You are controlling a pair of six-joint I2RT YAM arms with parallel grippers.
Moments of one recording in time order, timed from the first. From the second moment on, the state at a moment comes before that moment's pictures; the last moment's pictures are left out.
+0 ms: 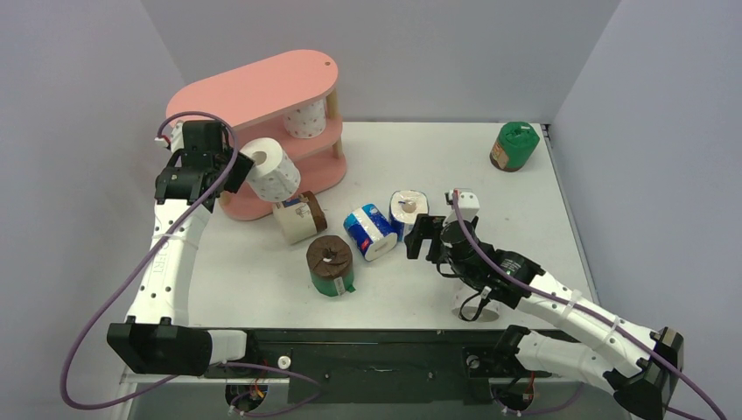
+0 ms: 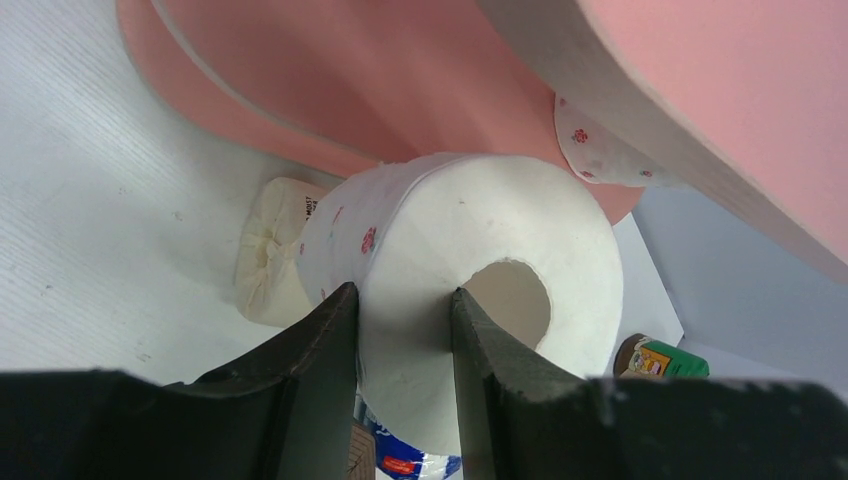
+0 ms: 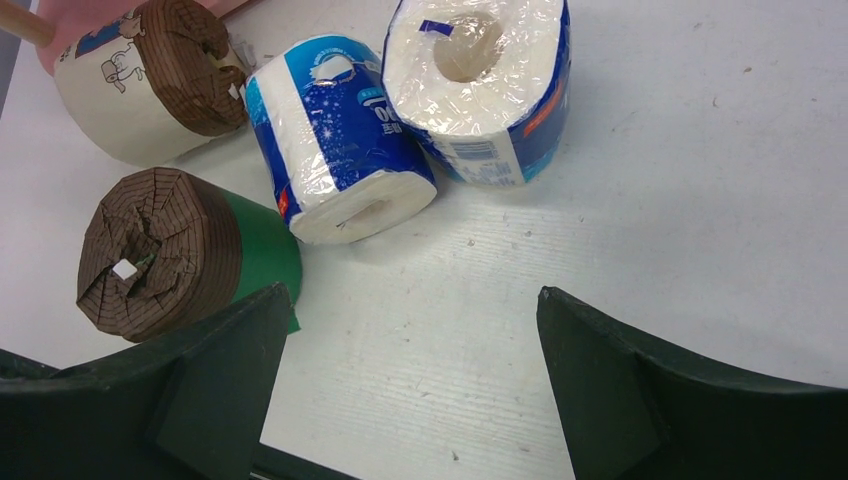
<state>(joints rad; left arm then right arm) -0.06 1.29 1.47 -0.88 -0.20 -1.02 0.88 0.93 0.80 -0.46 0.42 0.64</state>
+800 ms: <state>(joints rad) -0.01 1.33 1.57 -0.83 -0.21 -0.97 0.82 0.94 0.80 -0.44 0.36 0.63</state>
